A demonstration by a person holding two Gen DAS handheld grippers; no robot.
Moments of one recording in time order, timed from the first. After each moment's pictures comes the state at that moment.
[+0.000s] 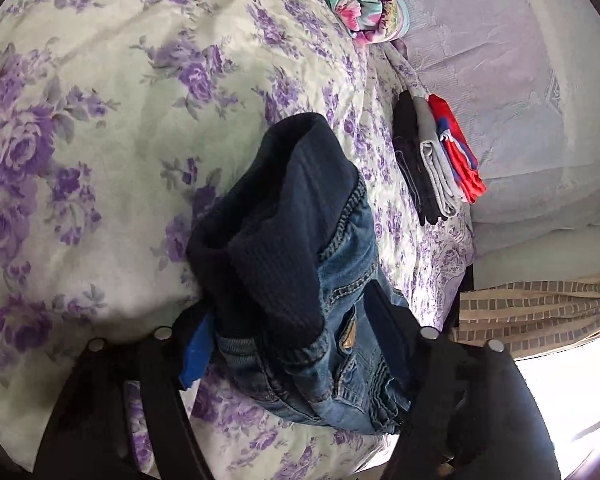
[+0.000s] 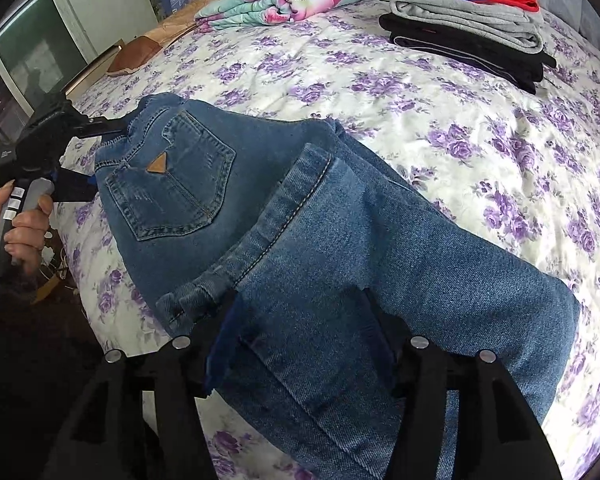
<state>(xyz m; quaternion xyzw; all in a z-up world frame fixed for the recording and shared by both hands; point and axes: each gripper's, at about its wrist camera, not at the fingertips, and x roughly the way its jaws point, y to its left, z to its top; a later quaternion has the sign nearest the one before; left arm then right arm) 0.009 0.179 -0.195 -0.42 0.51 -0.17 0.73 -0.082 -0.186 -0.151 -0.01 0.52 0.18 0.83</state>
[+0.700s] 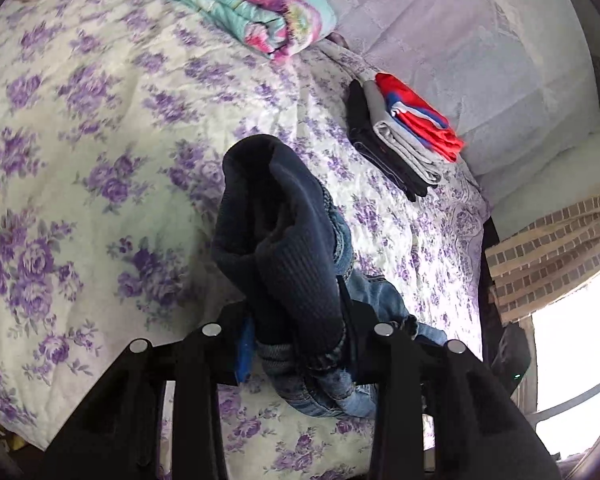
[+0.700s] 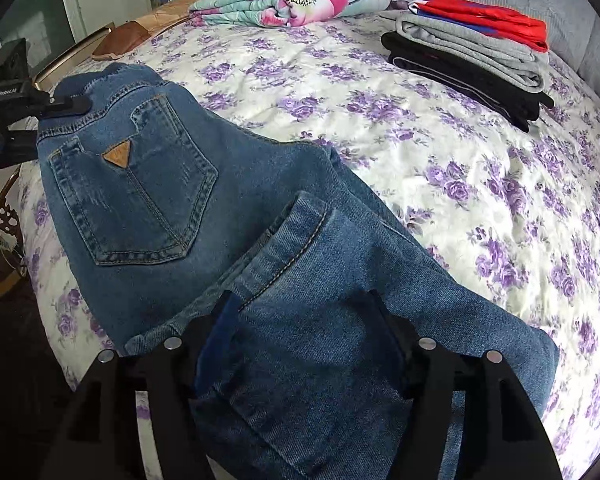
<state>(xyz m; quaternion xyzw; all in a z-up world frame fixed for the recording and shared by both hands) 0.001 0.144 -0.104 -0.26 0.47 -0.20 0.82 -0.064 -0.166 -0.140 -0.06 0.49 0.15 0.86</state>
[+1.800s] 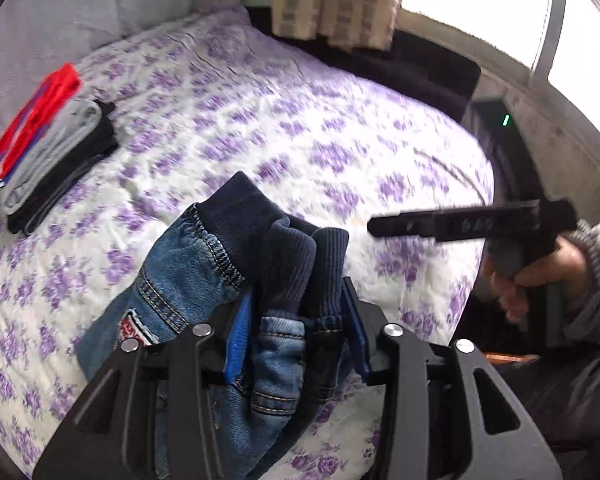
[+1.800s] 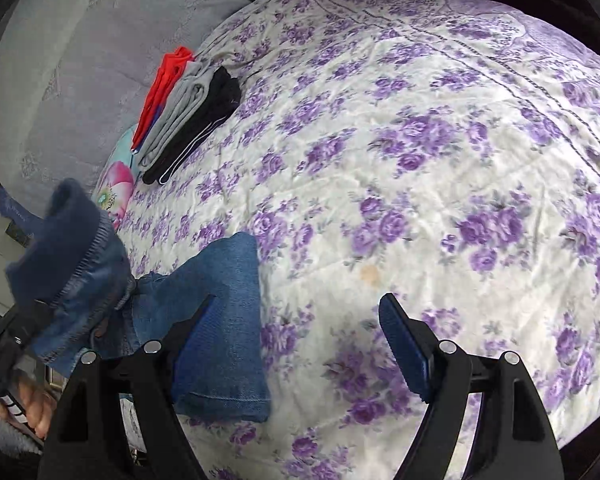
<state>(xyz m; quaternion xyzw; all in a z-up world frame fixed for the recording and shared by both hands) -0.102 -0.211 -0.091 0.25 0.39 -0.52 0.72 -0.215 -0.401 -0.153 0.37 0.39 -0.10 0.84</state>
